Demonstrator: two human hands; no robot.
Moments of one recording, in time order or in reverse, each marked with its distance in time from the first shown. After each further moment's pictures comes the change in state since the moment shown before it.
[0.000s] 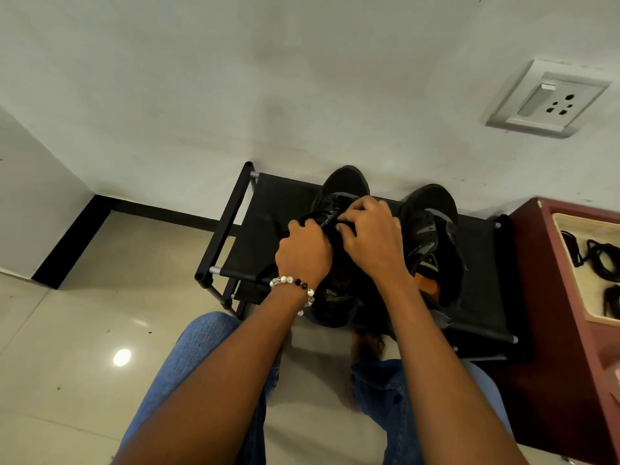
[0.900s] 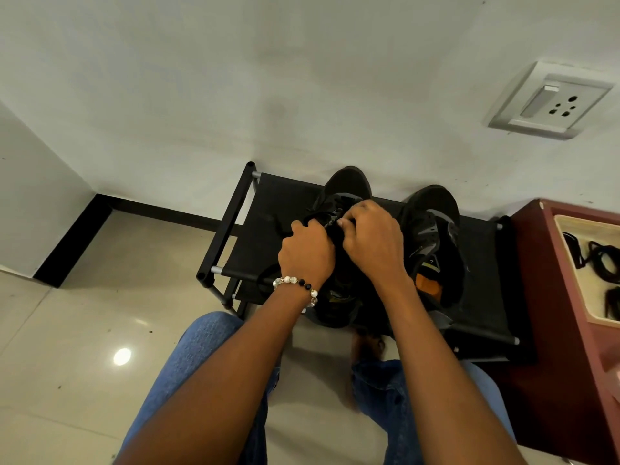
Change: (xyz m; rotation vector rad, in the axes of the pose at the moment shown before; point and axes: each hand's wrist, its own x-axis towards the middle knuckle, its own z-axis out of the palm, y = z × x) left_hand 0.000 0.001 0.001 0.034 0.025 0.018; right_hand 0.000 -0.004 0.003 0.053 0.074 0.023
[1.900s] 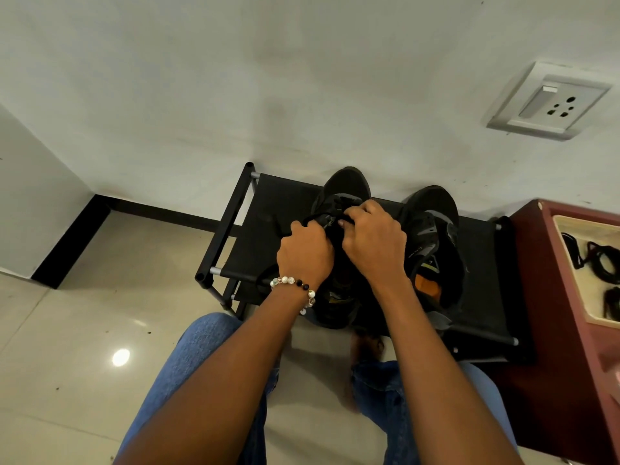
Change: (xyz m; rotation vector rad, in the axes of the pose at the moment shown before) left_hand 0.002 -0.004 0.003 -0.008 0.023 0.038; right_hand -0.005 -0.004 -0.004 -0.093 0.029 0.021
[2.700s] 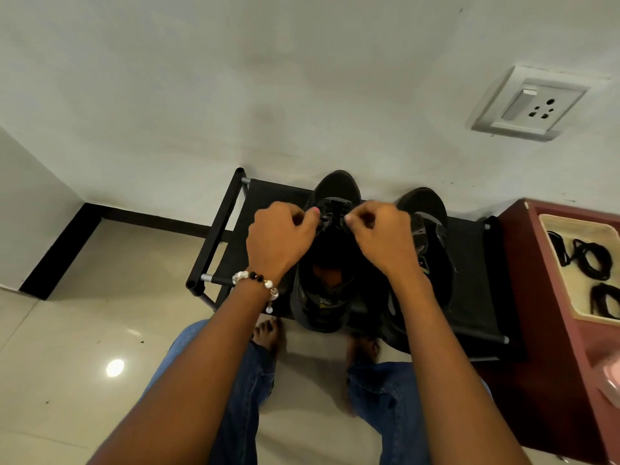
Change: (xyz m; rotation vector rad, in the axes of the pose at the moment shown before) left_hand 0.011 -0.010 -0.044 -0.345 0.103 0.043; right_hand 0.006 0.015 -0.028 0.321 -0.063 0.182
